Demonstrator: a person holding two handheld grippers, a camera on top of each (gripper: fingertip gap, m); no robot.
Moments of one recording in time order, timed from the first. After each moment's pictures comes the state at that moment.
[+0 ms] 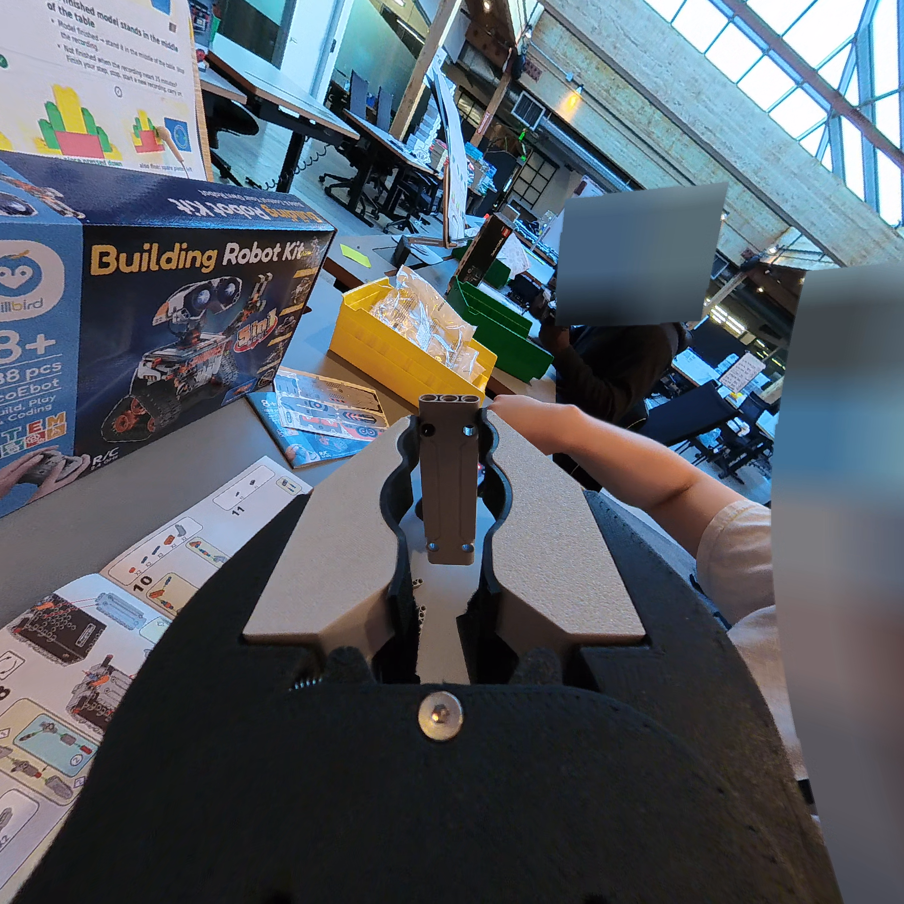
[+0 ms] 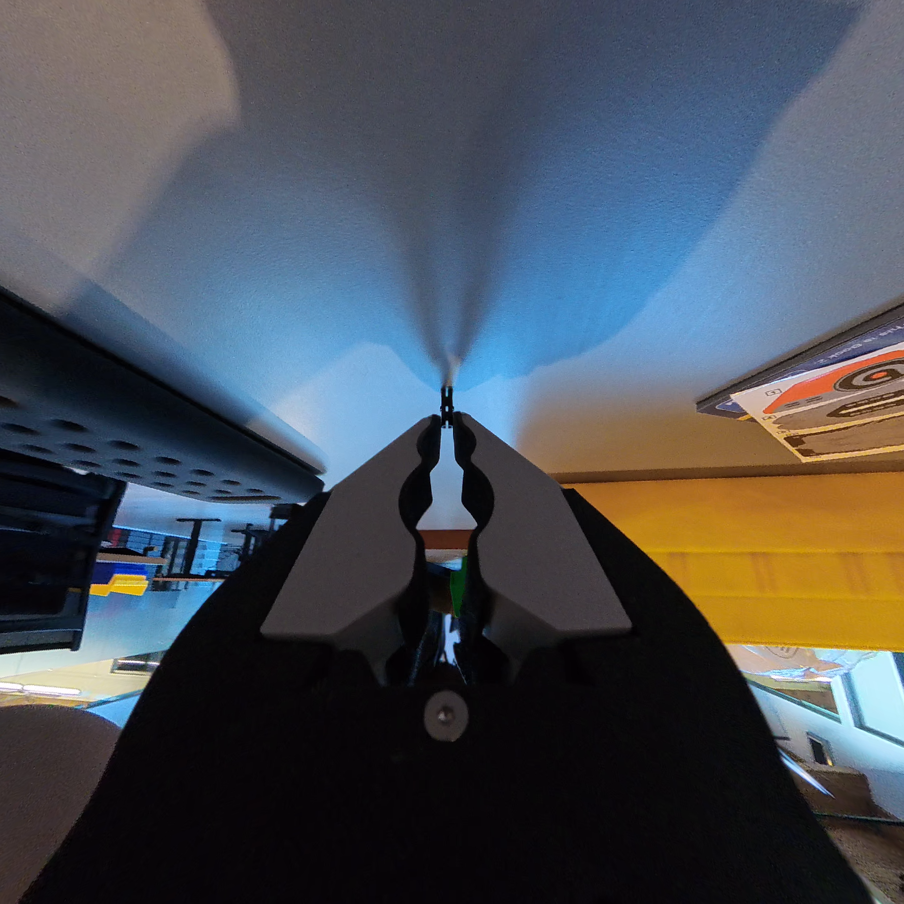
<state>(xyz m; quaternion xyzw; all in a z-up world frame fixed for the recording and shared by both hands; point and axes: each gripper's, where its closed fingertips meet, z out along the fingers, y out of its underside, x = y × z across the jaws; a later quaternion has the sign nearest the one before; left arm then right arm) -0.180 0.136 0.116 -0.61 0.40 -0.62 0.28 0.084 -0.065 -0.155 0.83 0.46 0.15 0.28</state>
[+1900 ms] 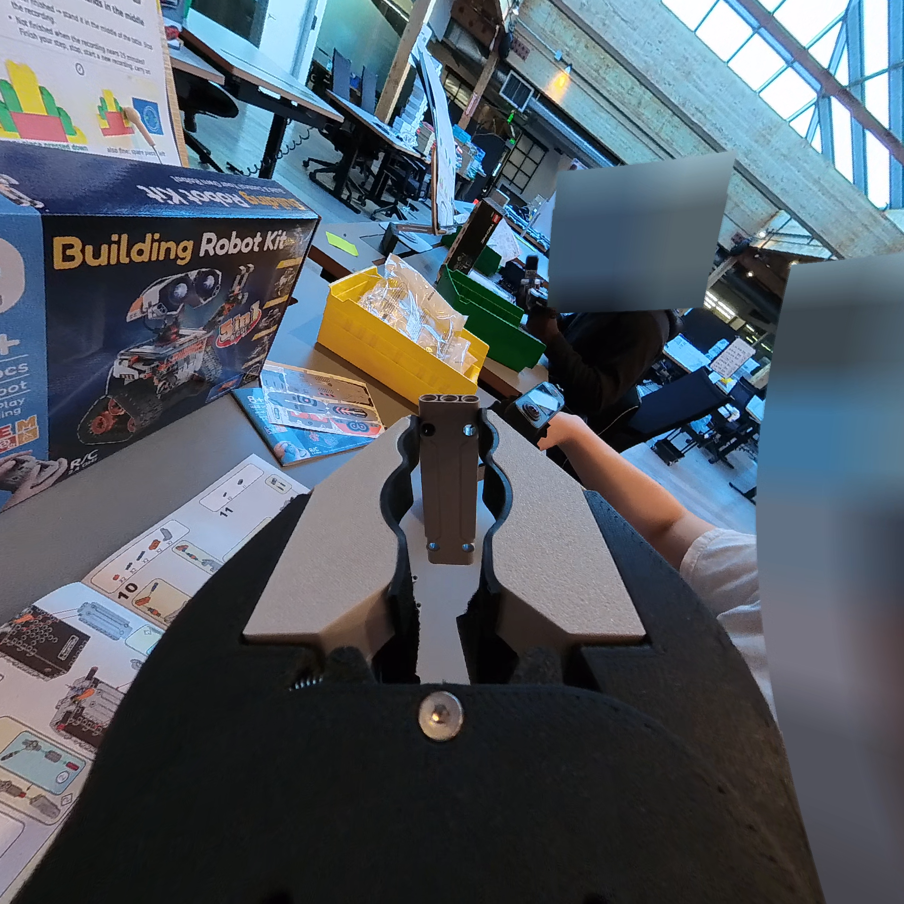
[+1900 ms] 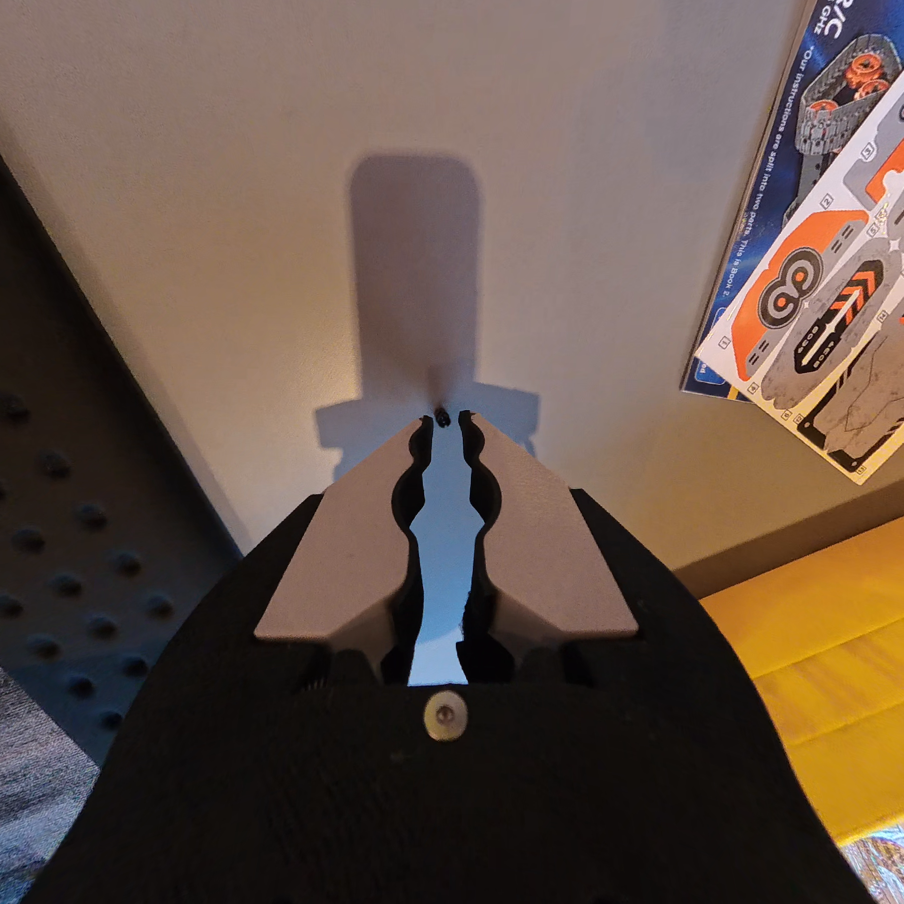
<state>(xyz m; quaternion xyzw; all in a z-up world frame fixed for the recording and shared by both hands) -0.173 0.131 0.114 -0.61 0.42 -0.62 0.27 0.080 -0.063 -0.150 0.89 0.43 0.00 -0.16</state>
